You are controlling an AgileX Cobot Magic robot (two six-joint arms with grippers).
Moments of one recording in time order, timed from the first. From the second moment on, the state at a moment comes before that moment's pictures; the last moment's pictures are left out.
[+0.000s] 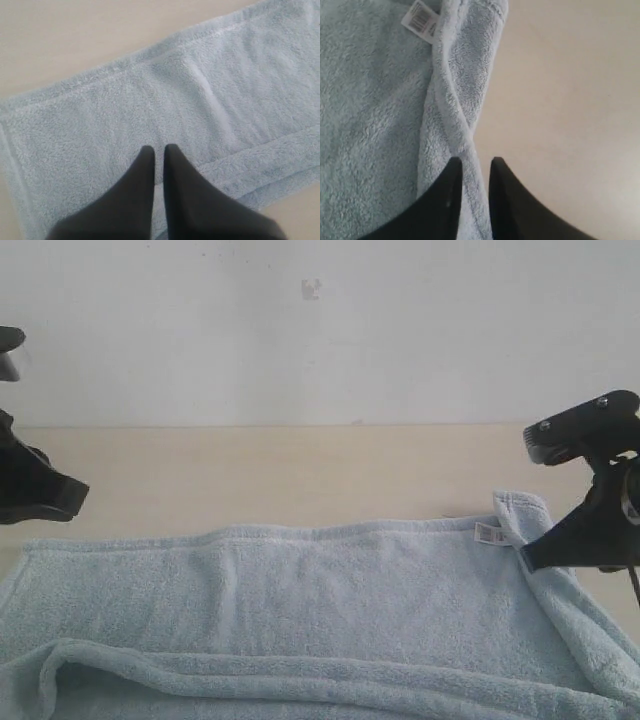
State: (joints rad) left arm -0.19 1.29 -0.89 -0.21 0.68 0.27; right arm 0.37 1.44 -0.77 -0.71 0.61 0.64
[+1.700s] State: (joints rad) left arm 0.09 2.05 -1.17 0.15 0.36 -0.06; right arm 0.06 2.07 -1.26 0.50 0.48 -0.48
